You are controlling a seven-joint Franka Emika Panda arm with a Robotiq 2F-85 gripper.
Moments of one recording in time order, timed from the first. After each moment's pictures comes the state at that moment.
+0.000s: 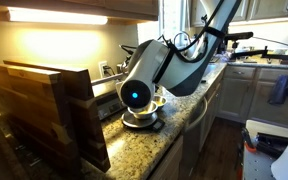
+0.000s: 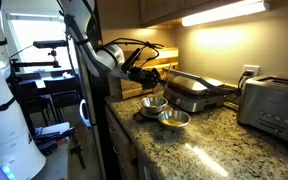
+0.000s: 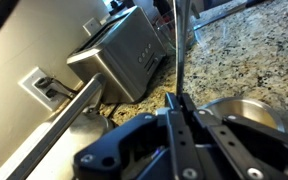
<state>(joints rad) 0.14 0.18 0.23 -2.39 -1.66 1.83 -0.02</state>
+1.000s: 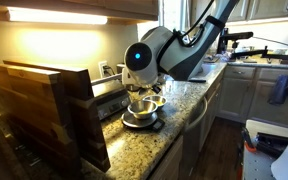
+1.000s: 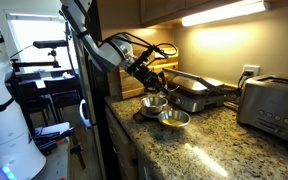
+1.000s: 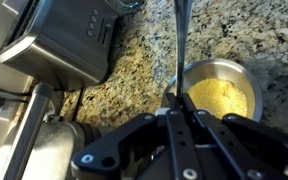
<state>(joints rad) 0.06 0.10 0.11 -2.39 -1.47 2.22 -0.02</state>
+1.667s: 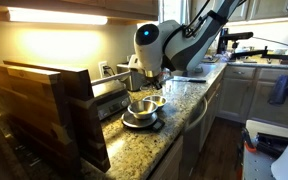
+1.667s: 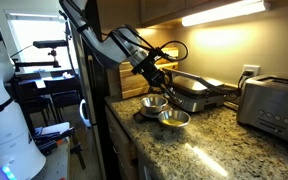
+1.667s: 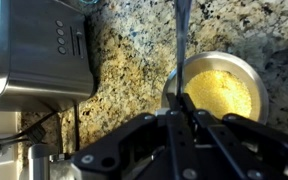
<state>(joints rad) 0.00 0.05 0.01 -2.39 -1.33 2.45 0.02</state>
